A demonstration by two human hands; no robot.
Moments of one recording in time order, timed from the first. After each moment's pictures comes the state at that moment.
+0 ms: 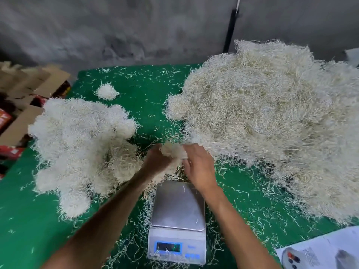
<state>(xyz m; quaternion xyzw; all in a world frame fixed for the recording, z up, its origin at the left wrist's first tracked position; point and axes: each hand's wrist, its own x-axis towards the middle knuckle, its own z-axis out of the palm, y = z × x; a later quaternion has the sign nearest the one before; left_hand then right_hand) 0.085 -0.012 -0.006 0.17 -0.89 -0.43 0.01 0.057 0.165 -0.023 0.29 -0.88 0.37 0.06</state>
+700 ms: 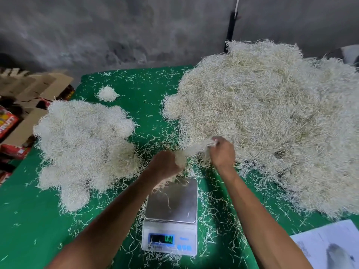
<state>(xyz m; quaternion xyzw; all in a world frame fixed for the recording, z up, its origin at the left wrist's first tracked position) 0.089 0.031 -0.021 0.03 -0.98 -0.20 -0.06 -0.004 0.237 -0.030 0.02 -0.90 0.43 -0.03</state>
